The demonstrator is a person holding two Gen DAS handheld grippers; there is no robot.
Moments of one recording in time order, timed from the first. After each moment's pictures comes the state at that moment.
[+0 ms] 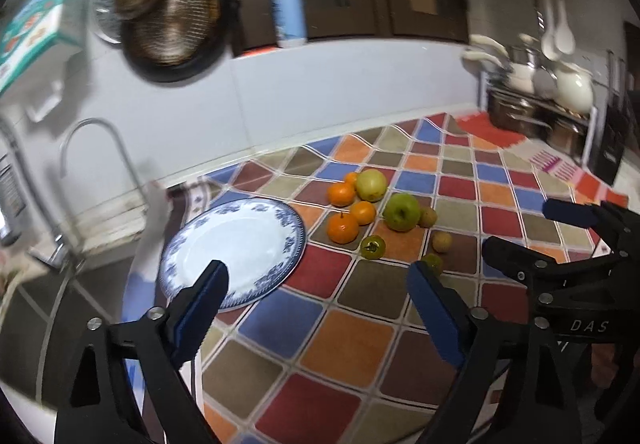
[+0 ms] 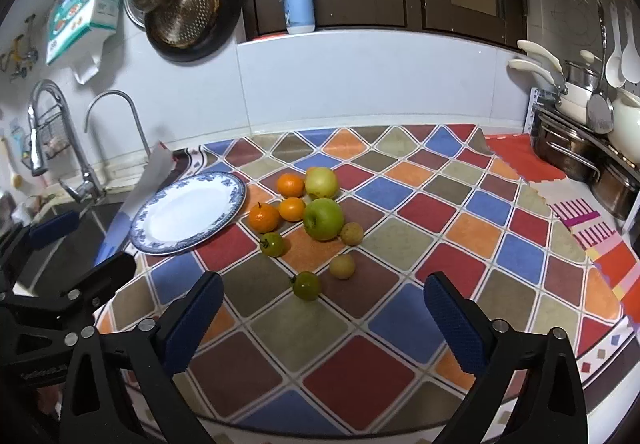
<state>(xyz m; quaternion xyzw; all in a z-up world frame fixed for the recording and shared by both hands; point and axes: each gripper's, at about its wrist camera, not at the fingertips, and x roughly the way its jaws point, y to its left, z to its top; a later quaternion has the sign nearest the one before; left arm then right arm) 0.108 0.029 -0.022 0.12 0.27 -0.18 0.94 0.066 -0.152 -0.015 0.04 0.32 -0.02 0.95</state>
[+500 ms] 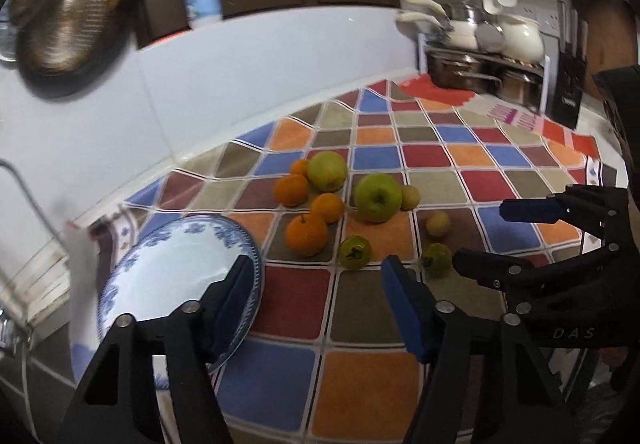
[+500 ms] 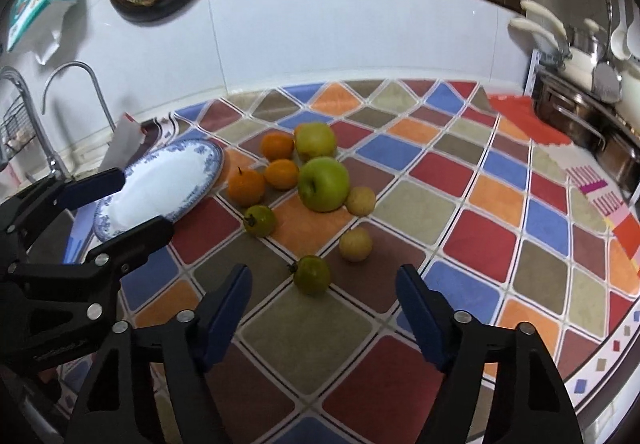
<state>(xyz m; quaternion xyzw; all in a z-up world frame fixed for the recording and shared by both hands) 0.179 0.005 -0.062 0.18 0.28 -0.31 0.89 0.114 -0.137 -0.058 0.05 0.38 -0.05 0.92</state>
